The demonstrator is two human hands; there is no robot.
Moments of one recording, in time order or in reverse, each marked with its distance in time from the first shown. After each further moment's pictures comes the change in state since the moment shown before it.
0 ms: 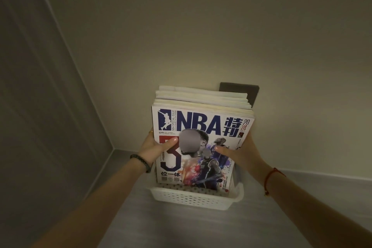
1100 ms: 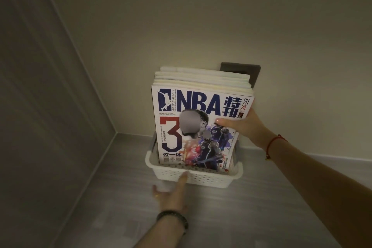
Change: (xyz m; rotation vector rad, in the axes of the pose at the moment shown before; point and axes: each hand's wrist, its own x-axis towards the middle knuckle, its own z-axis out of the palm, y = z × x) left_hand -0.126 -0.054 0.074 -0.616 0.462 -0.664; right_hand 0.002 -0.033 -0.013 0.048 -0.165 -0.076
